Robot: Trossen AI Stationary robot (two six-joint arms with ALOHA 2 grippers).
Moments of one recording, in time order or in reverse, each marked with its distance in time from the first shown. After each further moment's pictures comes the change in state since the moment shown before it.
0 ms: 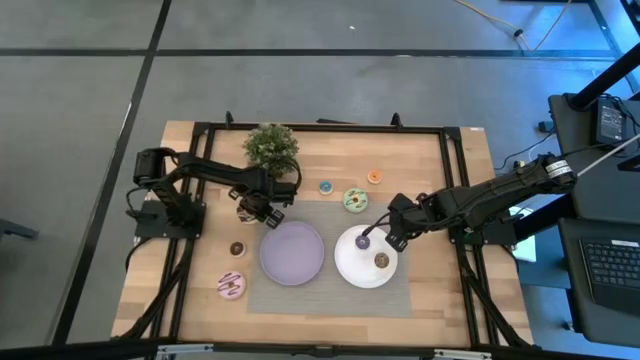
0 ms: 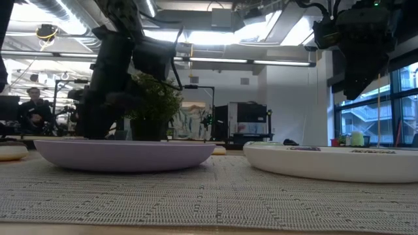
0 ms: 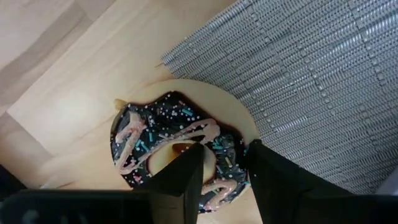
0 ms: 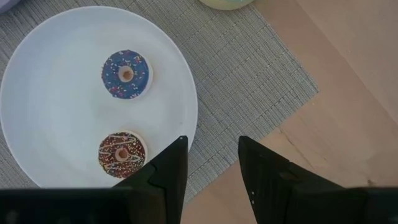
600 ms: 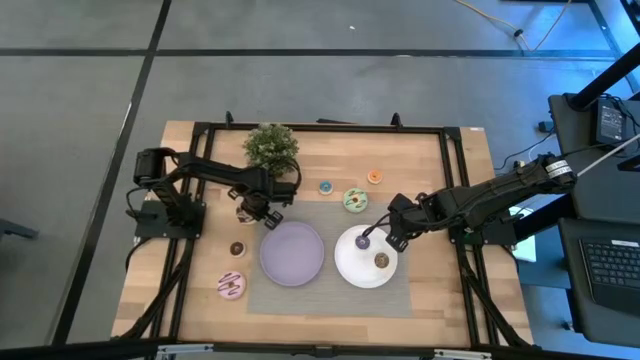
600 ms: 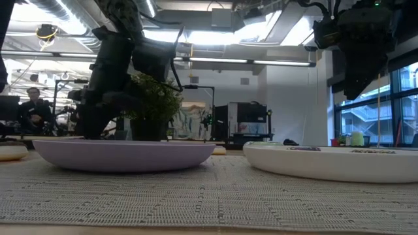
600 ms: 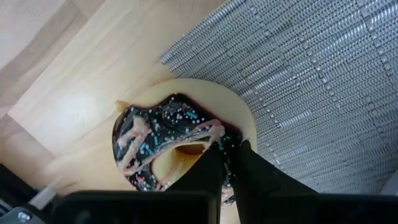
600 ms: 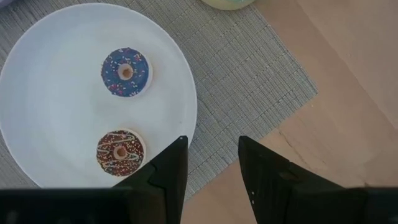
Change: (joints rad) left arm 0.000 -0.001 0.000 -0.021 0.021 0.037; right arm 0.000 0.000 0.000 -0.001 0.000 -0.023
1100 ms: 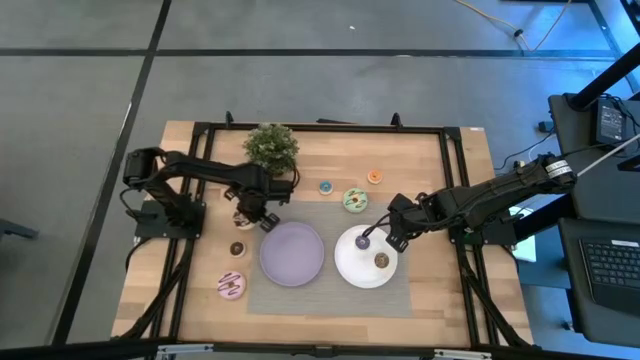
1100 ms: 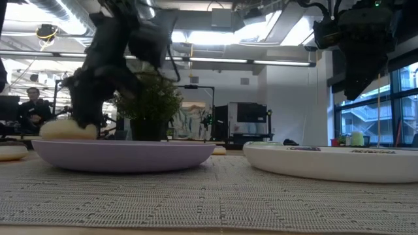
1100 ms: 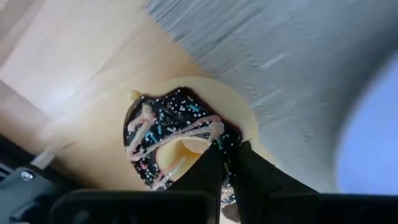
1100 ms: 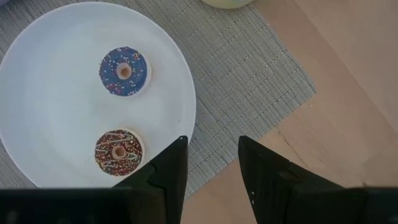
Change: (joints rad) left arm -0.017 -0.082 0.044 -0.102 0.108 0.038; right arm 0.000 0.001 0.000 -0.003 0.000 -0.004
